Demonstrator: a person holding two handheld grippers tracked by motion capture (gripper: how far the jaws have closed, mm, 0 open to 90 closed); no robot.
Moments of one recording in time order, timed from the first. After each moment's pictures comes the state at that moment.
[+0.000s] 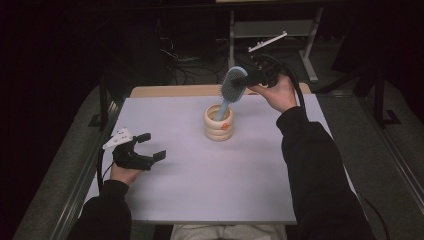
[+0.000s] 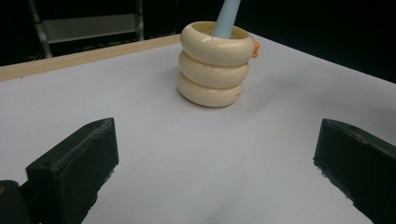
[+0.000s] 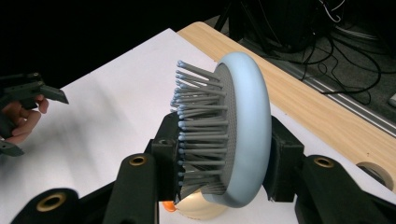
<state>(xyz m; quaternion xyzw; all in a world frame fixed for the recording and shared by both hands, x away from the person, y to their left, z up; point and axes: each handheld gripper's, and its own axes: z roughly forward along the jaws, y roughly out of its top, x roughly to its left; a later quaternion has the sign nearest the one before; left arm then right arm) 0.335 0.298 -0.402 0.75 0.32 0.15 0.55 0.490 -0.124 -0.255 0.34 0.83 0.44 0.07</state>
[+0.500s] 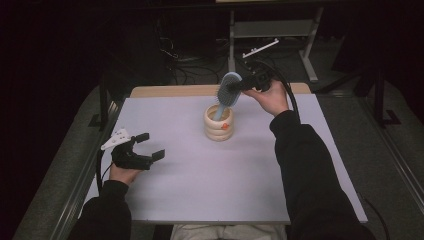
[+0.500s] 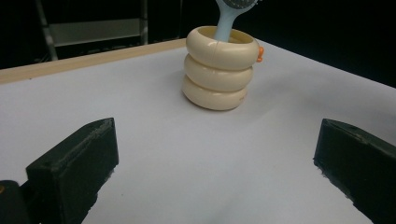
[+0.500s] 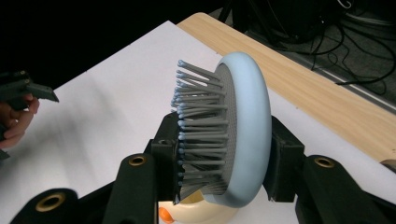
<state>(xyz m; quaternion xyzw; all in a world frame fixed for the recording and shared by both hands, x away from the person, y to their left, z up) 0.336 0.302 -0.404 0.74 0.33 0.14 0.56 0.503 -0.113 -0.281 0.35 0.83 0.44 0.04</state>
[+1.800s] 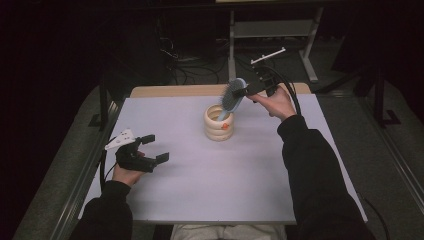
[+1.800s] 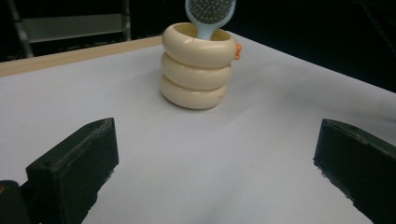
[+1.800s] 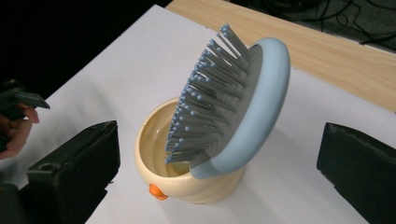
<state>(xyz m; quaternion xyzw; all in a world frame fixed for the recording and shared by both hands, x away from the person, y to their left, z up) 0.333 0.287 -0.402 0.76 0.31 0.12 0.56 0.509 -0.136 -0.307 0.41 0.81 0.43 -0.01</state>
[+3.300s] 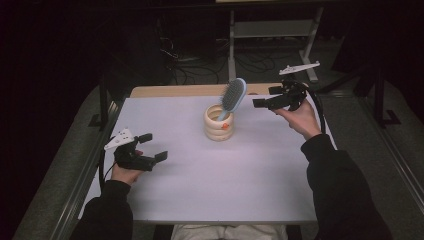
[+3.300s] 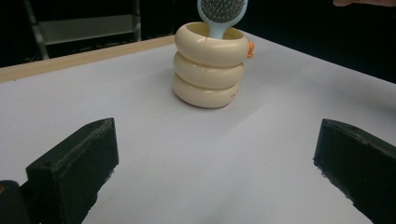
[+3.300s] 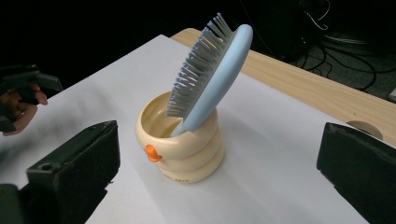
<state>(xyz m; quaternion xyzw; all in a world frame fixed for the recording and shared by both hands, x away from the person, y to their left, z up) 0.335 0.294 -0.402 0.75 0.32 0.15 0.56 0.453 -0.195 -0.310 0.36 0.79 0.50 0.07</state>
